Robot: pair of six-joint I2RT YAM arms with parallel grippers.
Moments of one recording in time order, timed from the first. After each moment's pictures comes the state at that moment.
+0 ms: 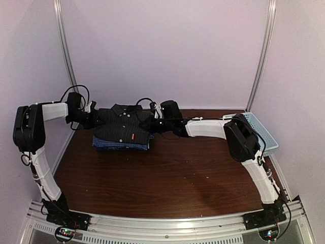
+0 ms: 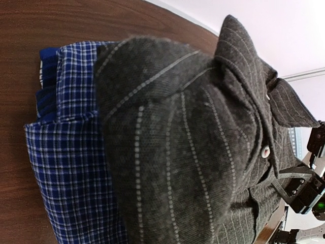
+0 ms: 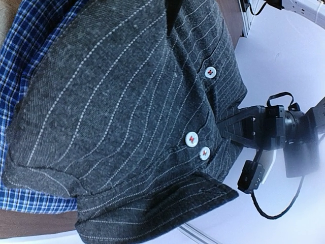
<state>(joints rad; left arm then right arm) 0.04 1.90 1.39 -0.42 0.64 -0.27 0.74 2.44 1.95 0.14 -0.38 0.77</state>
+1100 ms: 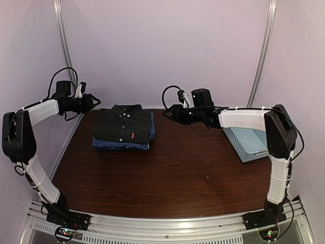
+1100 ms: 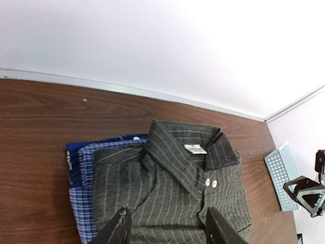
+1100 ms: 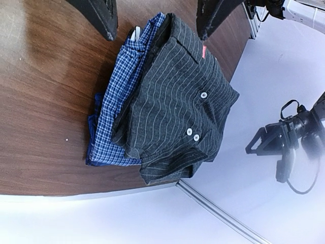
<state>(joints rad) 0.07 1.71 1.34 -0.23 0.59 -0.31 0.61 2.02 1.52 0.11 -0.38 0.66</state>
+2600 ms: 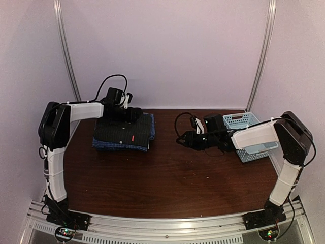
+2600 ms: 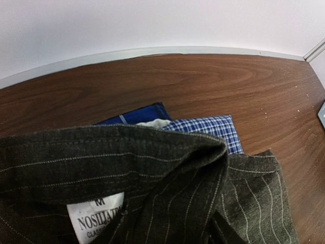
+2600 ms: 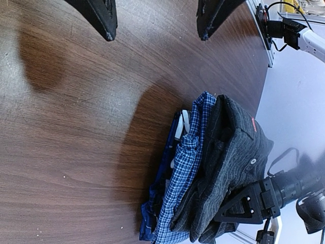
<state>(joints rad) -0.37 2.14 1.62 -0.18 0.17 -0.21 0.61 1.79 0.97 0.28 -0.37 0.68</state>
